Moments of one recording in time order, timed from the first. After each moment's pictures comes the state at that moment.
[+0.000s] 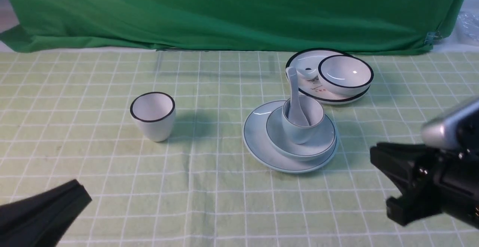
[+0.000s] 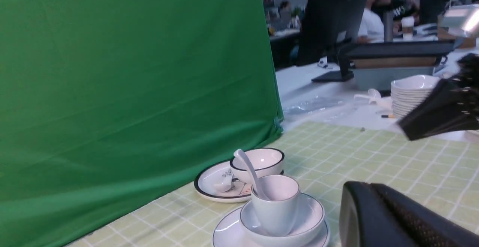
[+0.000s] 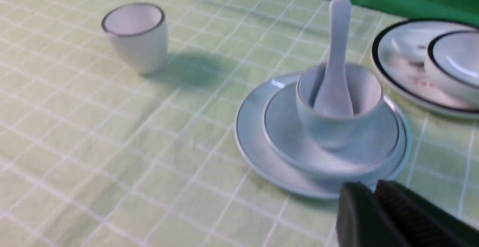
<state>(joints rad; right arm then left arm) 0.55 0.87 -0.45 0.15 -0.03 -0.07 -0.75 0.19 -0.15 0.04 -0.08 0.13</state>
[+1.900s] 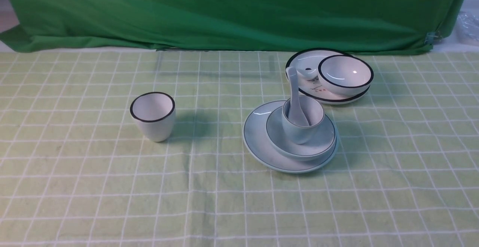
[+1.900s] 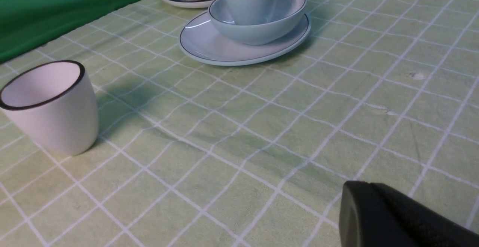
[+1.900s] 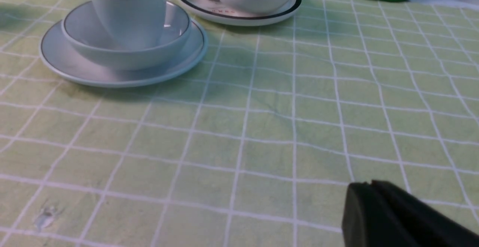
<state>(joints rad) 0.07 0.00 0.01 0.13 0.25 -0.20 -0.75 0.17 0.01 0.04 0.20 0.13</state>
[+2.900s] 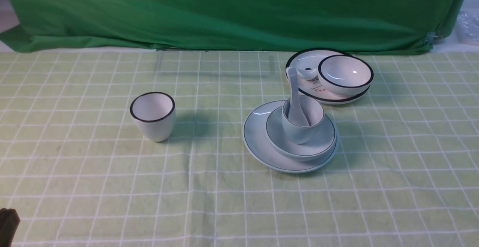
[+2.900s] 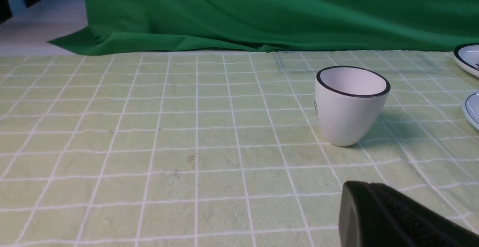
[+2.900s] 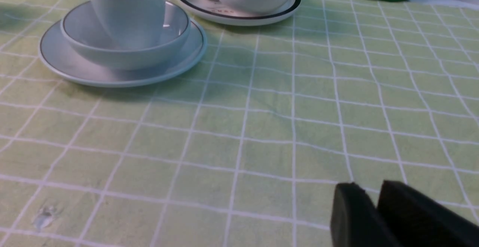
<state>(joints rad) 0.07 0.00 0.01 0.13 0.25 -0.20 -0.03 0.00 0.01 -0.07 0.23 0.05</state>
